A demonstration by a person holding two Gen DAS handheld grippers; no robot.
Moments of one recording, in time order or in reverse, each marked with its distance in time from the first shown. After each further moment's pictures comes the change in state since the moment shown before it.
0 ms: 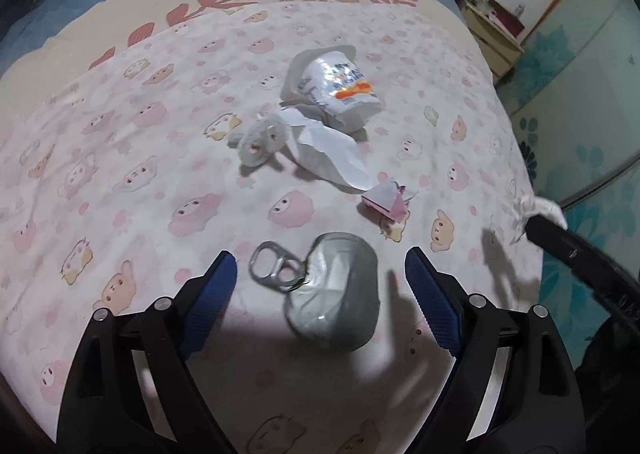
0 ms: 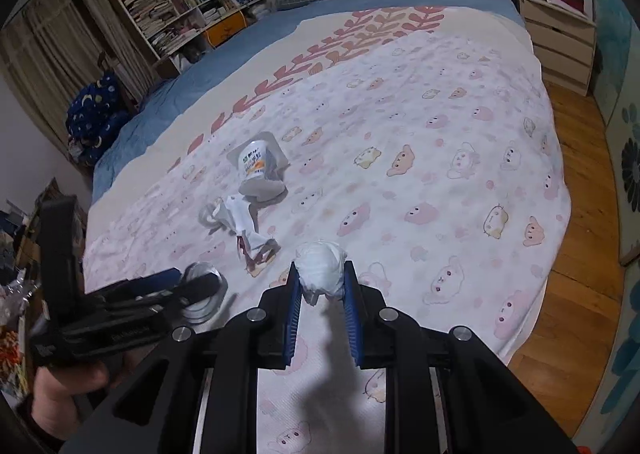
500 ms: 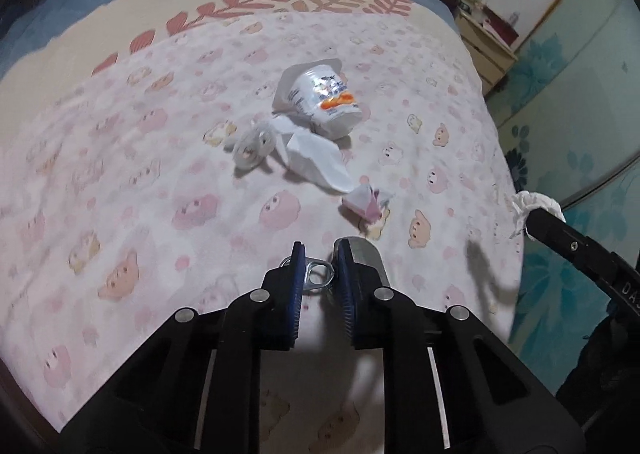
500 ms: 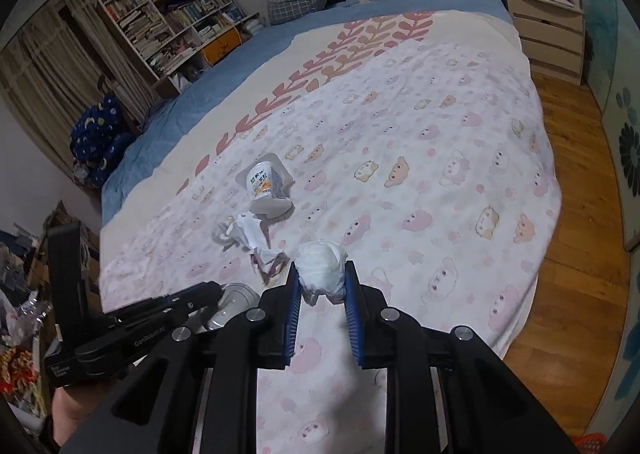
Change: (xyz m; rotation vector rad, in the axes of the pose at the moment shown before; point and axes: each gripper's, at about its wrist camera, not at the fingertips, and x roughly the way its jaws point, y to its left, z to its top) left arm -0.023 0.001 -0.006 -0.047 -0.024 -0.042; right arm -0.029 -0.002 -0.001 0.066 -0.046 0.032
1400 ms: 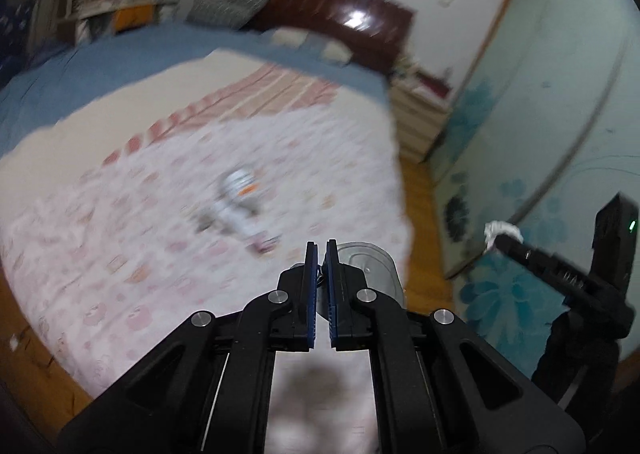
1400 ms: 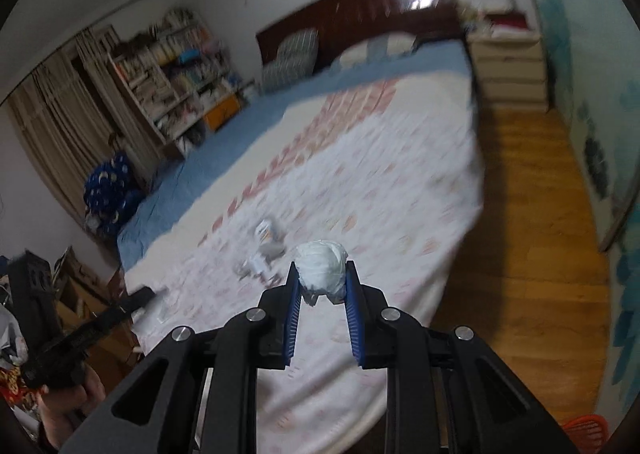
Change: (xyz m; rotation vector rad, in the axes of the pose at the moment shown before) left arm -0.161 -0.093 -0.043 0.128 -0.325 -0.142; right arm -0.189 -0.049 -0.042 0.040 -0.269 -0.011
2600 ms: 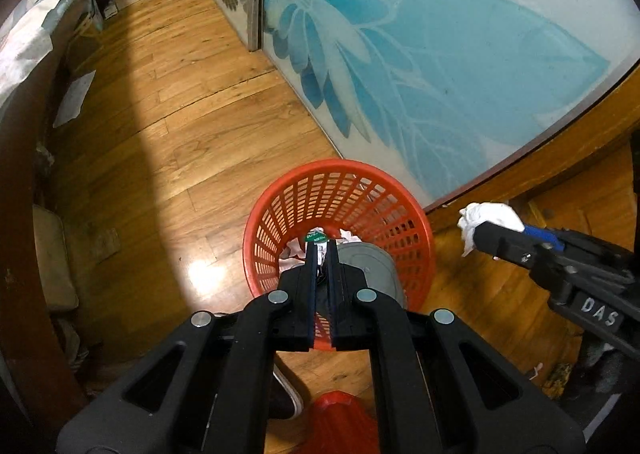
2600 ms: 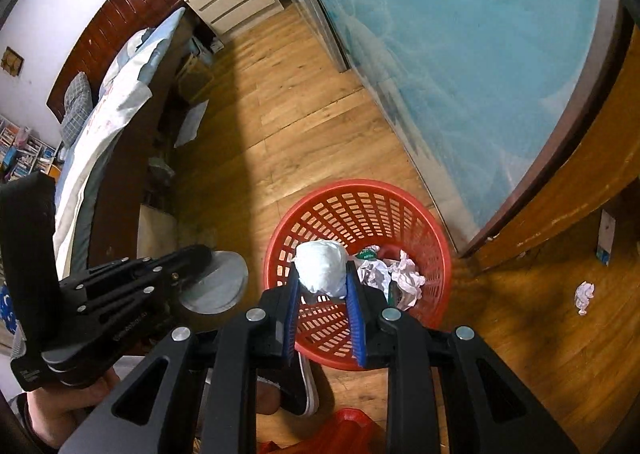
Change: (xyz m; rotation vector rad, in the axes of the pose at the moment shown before) left arm 0.184 -0.395 -0.345 0.710 0.662 -0.283; right arm -0.232 -0.361 -0.323 0.593 0.168 -0.483
